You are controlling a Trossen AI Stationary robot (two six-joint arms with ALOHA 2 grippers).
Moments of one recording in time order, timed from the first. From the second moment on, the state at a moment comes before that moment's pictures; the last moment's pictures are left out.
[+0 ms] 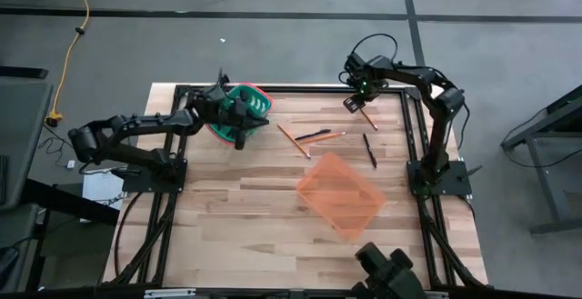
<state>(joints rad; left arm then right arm) 0.73 1.24 0.53 0.43 0.57 0.21 -0.91 1.94 1.33 -0.90 0.09 0.00</state>
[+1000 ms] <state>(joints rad) 0.84 1.24 0.53 0.45 0.82 0.18 -0.96 1.94 1.25 -0.82 -0.01 -0.03</state>
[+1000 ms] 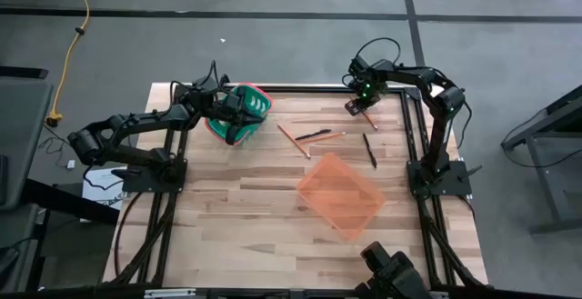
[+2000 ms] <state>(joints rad) 0.84 1.24 0.53 0.45 0.78 0.19 -0.94 1.91 1.24 -0.91 0.00 -0.04</state>
